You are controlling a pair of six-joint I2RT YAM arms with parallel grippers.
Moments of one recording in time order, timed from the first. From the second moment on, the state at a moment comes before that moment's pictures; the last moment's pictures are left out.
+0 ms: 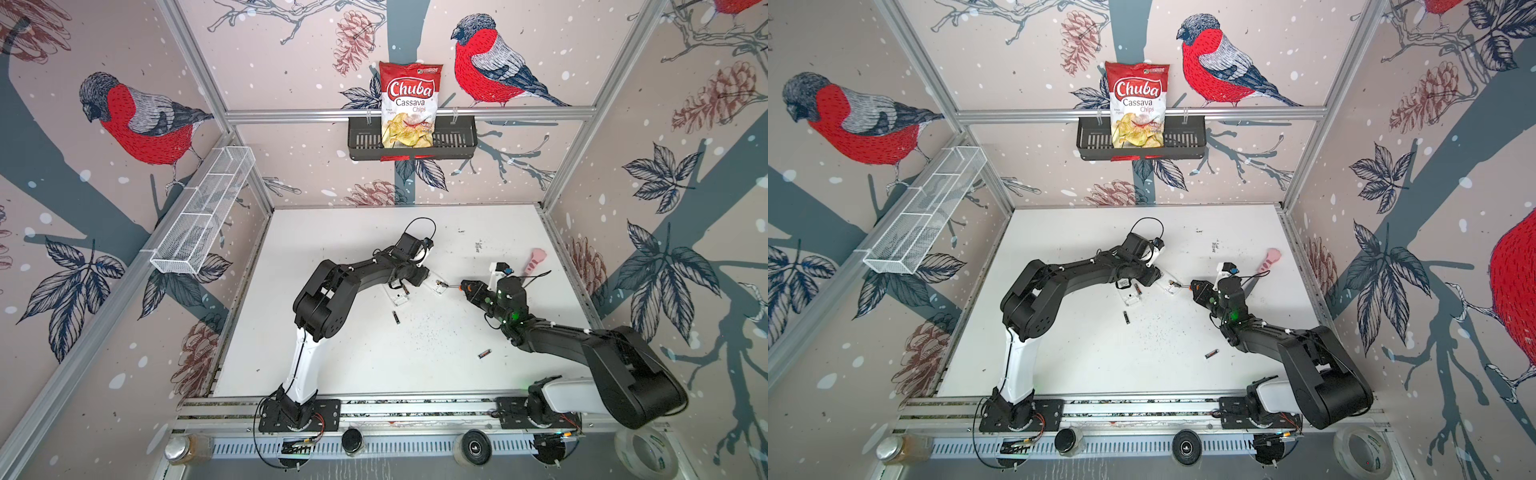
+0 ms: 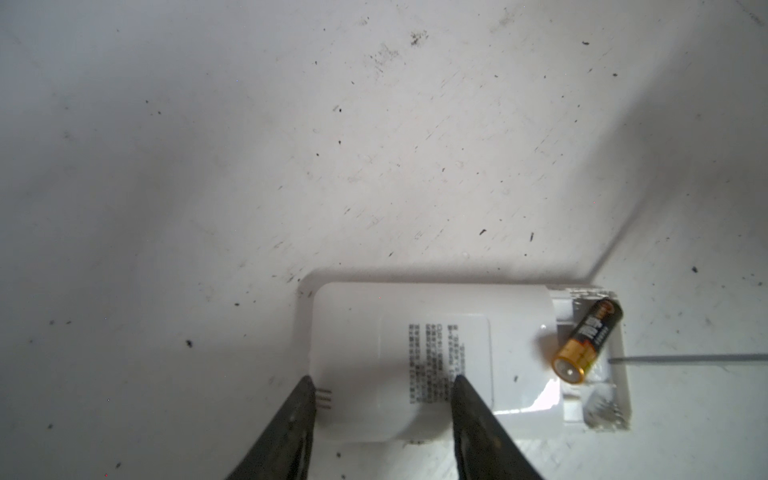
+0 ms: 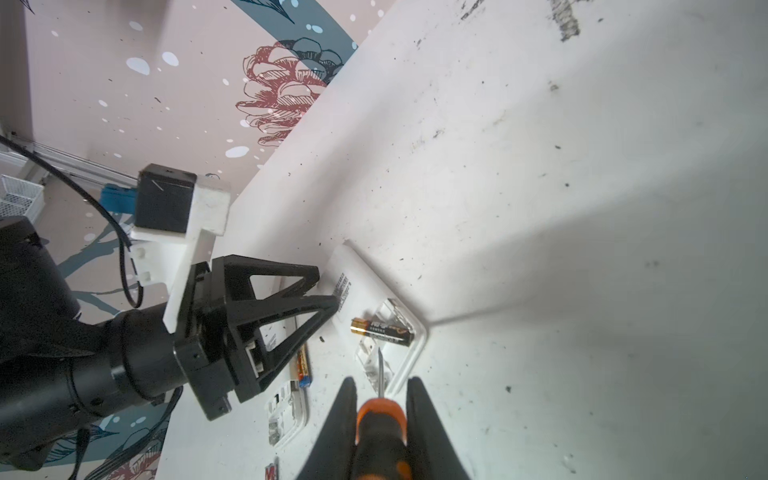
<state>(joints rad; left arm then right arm) -0.65 2.12 1.44 -0.23 0.15 0.06 0.40 1.35 0.32 0.59 -0.16 0.81</state>
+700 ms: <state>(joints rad) -0.65 2.12 1.44 -0.24 0.15 0.06 0.36 1.46 0.38 0.63 -0.17 0.82</state>
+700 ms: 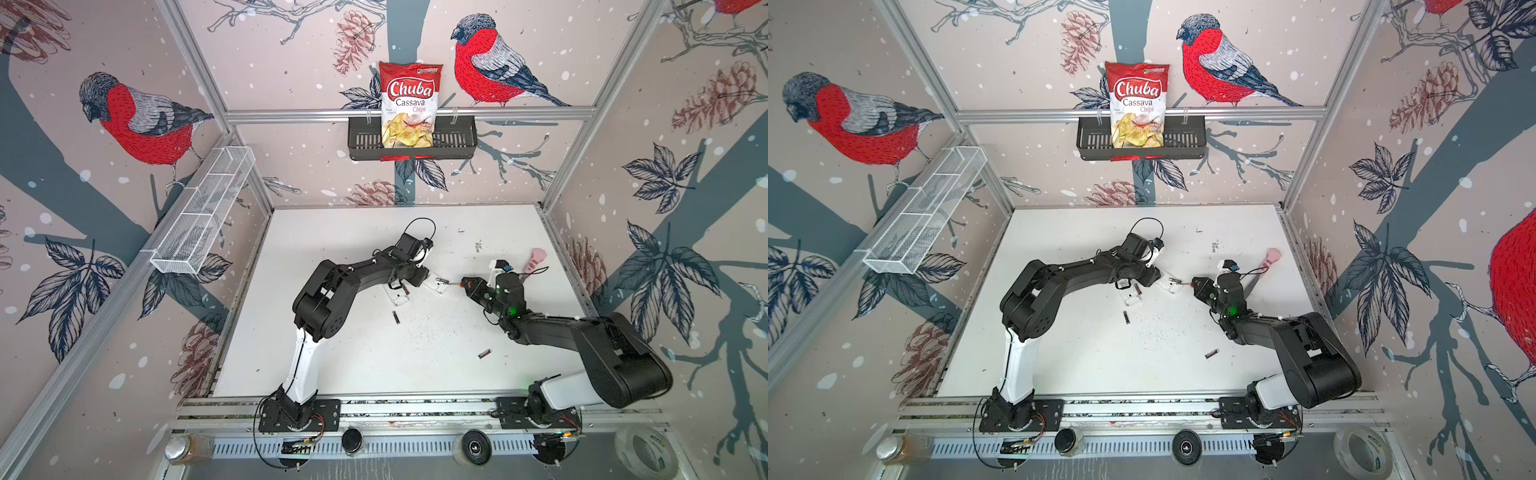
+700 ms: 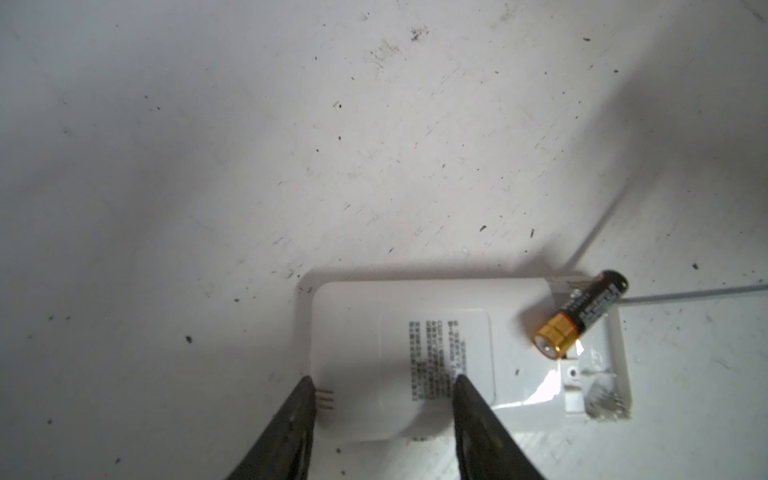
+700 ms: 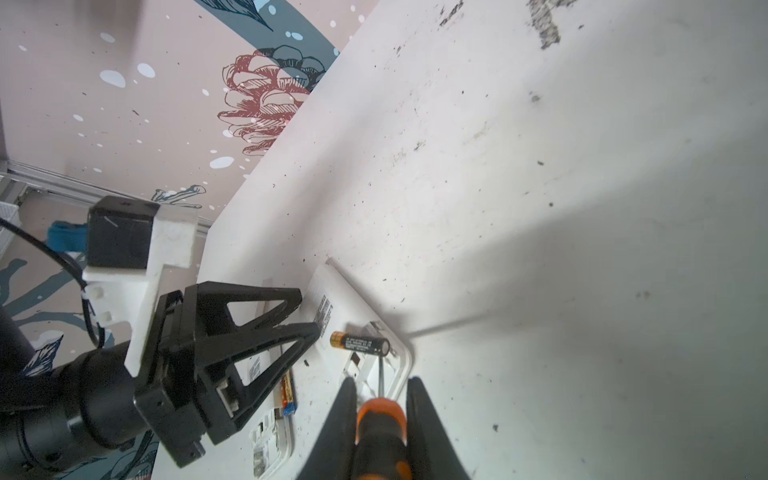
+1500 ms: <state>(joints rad) -0.64 2.10 1.42 -0.25 0.16 0.05 0.27 1.38 0.41 0.59 -0.22 0.81</state>
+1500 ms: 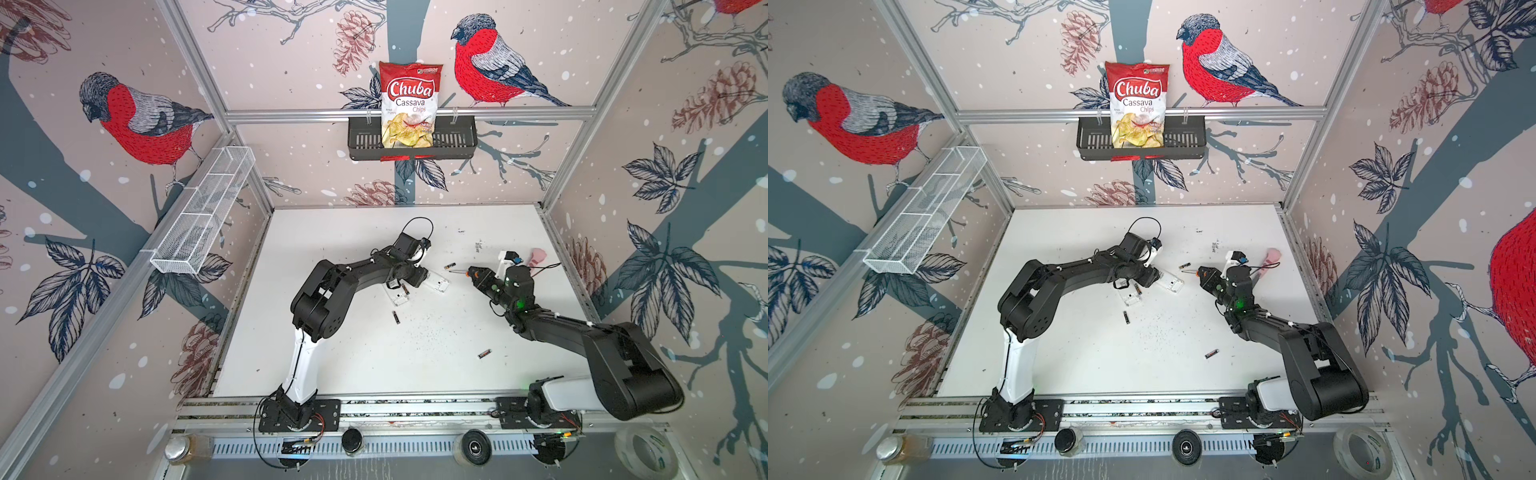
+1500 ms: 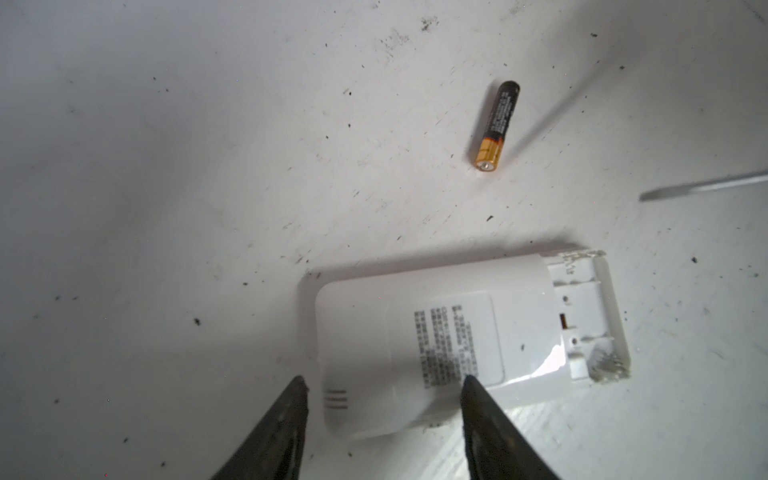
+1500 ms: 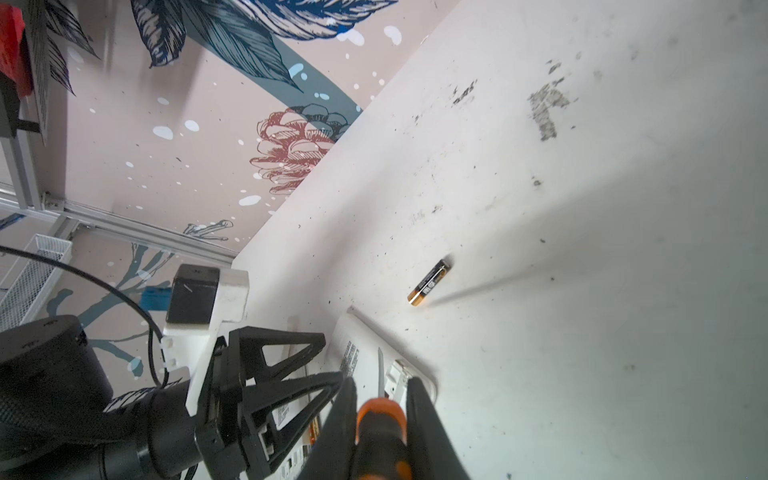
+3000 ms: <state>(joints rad) -0.64 1.81 1.17 -0.12 0.10 -0.05 0.14 1.53 0.46 0.49 -0.45 0.76</state>
